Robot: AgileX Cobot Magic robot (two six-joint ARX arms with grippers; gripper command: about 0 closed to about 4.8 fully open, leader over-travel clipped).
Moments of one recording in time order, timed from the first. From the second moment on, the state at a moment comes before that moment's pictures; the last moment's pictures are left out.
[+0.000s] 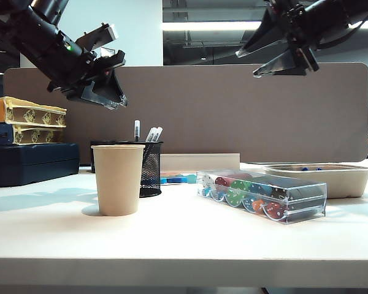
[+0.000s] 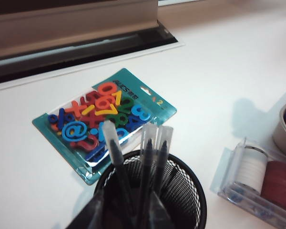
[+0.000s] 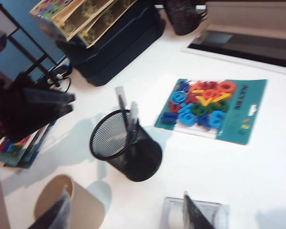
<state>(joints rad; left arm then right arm) -0.26 1.62 1.16 0.03 0.31 0.05 0.13 1.65 1.37 -0.20 -0.80 0.11</state>
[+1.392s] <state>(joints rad) -0.26 1.25 1.07 -0.34 0.31 0.19 -0.02 1.34 1.37 -0.42 -0.72 -0.02</state>
